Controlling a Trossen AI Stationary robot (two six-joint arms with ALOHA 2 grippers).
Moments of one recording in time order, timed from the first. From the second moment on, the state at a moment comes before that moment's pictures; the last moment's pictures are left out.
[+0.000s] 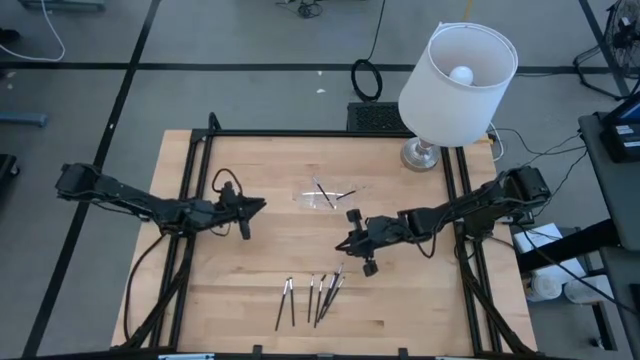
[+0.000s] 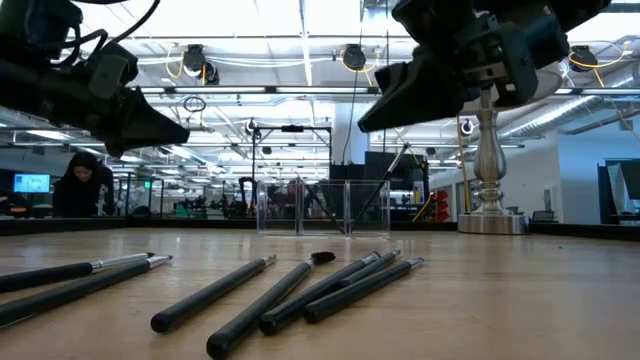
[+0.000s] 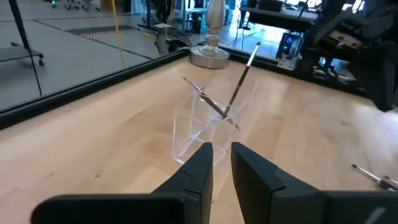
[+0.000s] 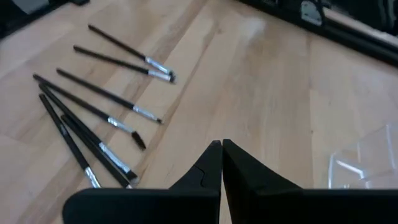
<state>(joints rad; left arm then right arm) -0.19 0.79 0.05 0.53 -0.57 -0.29 0.21 1.54 0.74 0.27 0.05 -0.25</state>
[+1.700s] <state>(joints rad) -0.18 0.79 0.05 0.65 -0.49 -0.11 0.26 1.88 1.11 0.10 -0.05 -0.24</state>
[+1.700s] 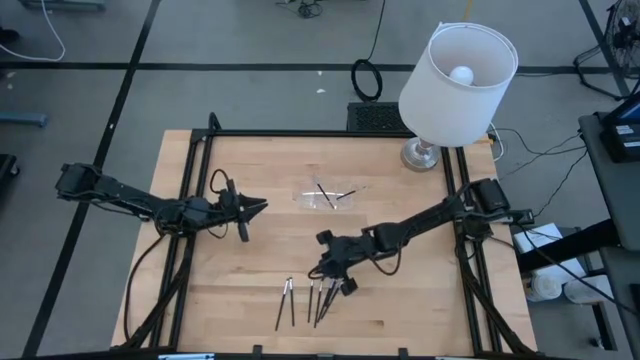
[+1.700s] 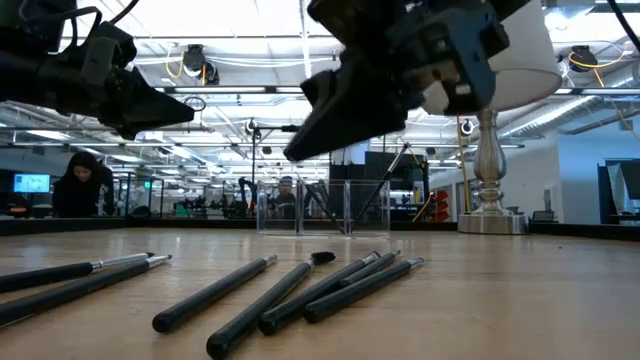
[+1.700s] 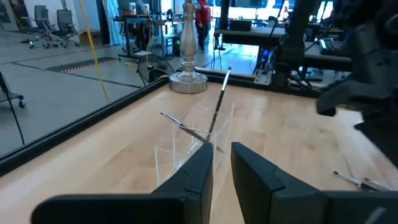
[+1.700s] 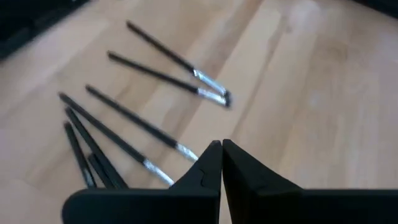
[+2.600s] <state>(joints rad) -0.18 0.79 0.05 0.65 -0.39 -0.13 0.27 1.91 1.01 0.21 -0.10 -0.31</state>
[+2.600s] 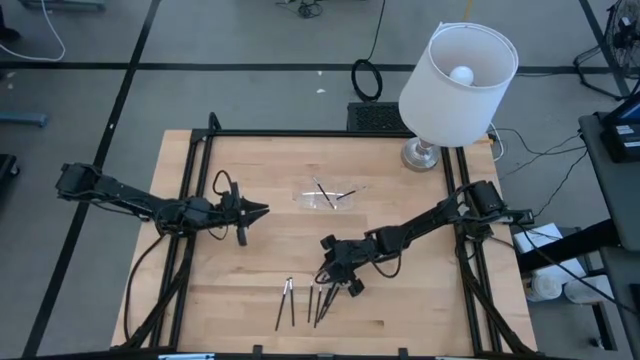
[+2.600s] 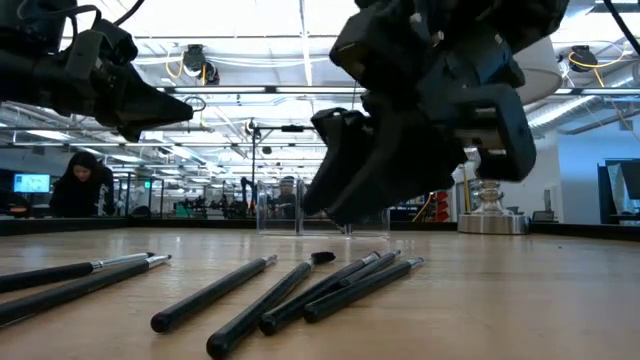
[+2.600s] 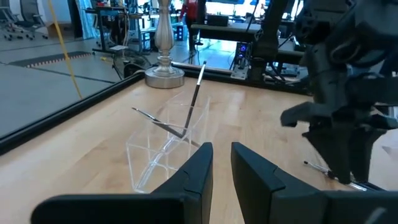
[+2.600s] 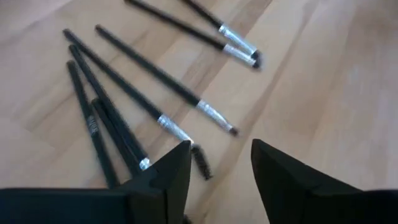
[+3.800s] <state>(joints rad) -0.18 0.79 0.05 0.64 -0.39 -0.10 0.25 1.98 1.02 0.21 -0.17 -0.27</state>
